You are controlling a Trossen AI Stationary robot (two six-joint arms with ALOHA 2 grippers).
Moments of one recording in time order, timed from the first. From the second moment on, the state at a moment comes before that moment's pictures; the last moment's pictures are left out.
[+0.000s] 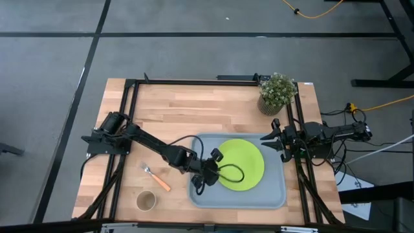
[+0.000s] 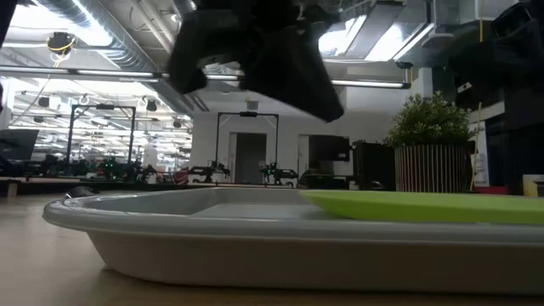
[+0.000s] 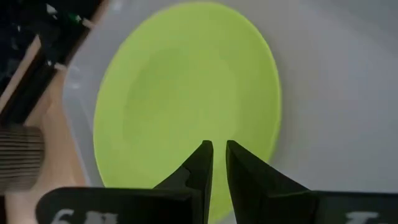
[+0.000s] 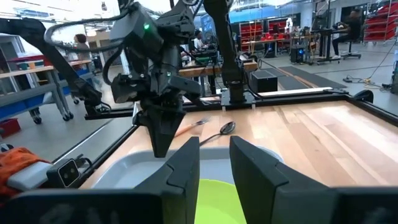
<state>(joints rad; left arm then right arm) -0.34 1.93 1.34 -0.17 -0.25 0.55 0.17 0.02 0.01 0.06 0.02 0.13</state>
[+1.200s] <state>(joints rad) -0.14 1.96 1.34 0.18 -0.09 0.08 0.17 0.02 0.01 0.02 -0.02 0.12</state>
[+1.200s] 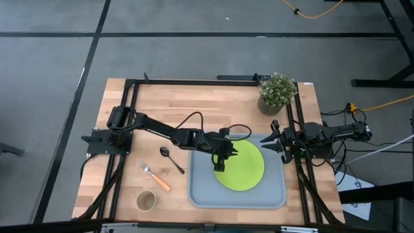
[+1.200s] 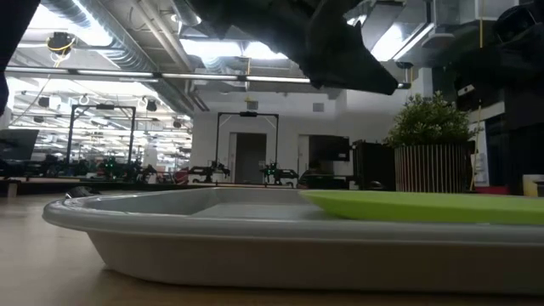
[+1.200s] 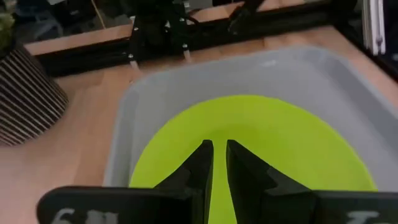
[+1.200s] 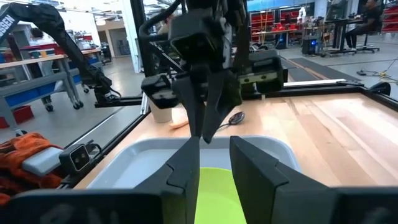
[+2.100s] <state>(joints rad) -0.18 2.07 1.34 0.05 -0.06 -0.23 0.17 0.02 0.01 0.02 -0.02 0.12</state>
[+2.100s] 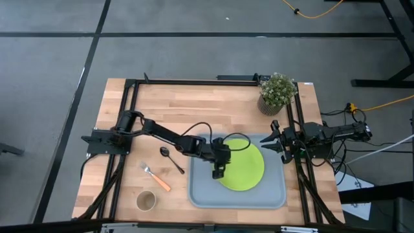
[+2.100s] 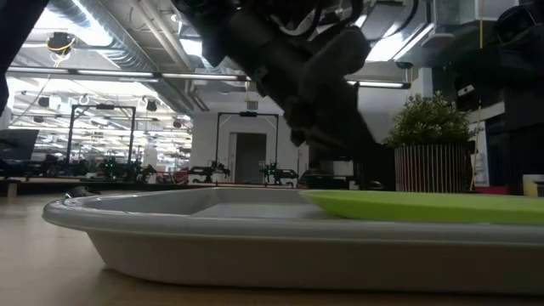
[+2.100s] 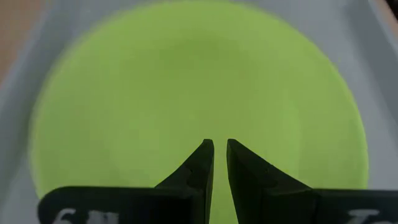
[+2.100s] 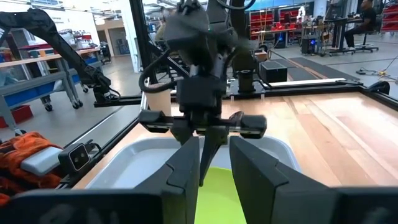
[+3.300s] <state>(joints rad) -0.22 2.06 1.34 -0.17 0.28 -0.53 0.17 0.02 0.01 0.02 -0.02 0.07</state>
